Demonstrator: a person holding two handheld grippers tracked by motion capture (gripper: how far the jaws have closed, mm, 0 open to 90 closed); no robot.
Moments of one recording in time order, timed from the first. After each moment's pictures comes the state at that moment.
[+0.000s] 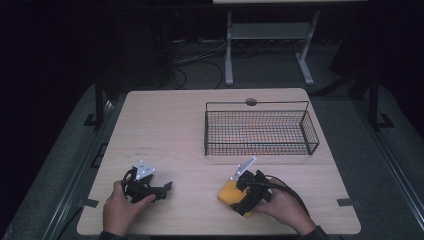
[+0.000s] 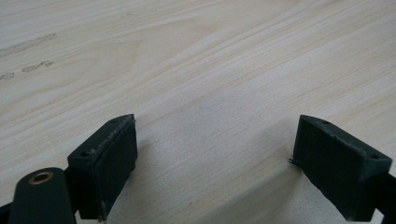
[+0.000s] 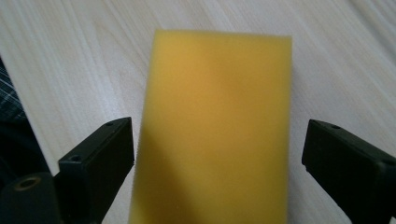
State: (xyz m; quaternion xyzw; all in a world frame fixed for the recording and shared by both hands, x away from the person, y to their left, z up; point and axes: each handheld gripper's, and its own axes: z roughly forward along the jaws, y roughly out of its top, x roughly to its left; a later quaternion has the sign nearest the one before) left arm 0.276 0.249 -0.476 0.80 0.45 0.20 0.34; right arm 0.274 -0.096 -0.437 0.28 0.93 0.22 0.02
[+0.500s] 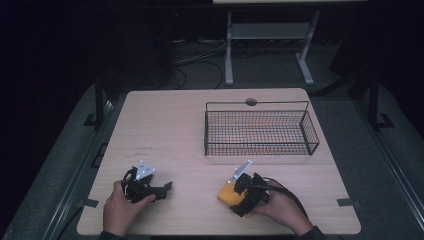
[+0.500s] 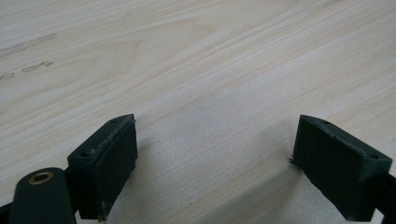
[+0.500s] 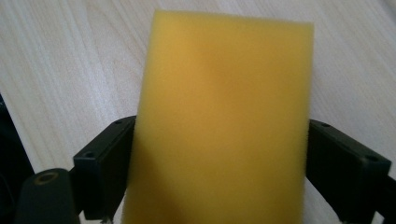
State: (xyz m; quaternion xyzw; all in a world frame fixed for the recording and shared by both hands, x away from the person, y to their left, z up) left arm 0.276 0.249 -0.476 0.80 0.45 0.20 0.34; right arm 0.273 -0.091 -0.446 0.26 0.94 0.20 0.03
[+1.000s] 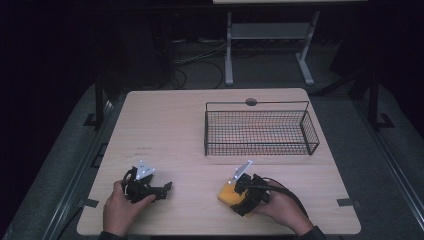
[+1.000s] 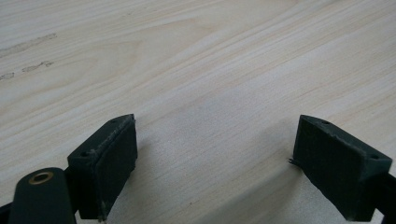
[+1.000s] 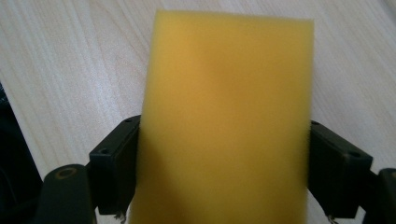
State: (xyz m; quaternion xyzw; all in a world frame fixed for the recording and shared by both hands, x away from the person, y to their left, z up) left arm 0.276 0.249 -0.476 0.80 0.45 0.20 0.34; right arm 0.272 -0.092 -0.445 0.26 0.95 0.20 0.03
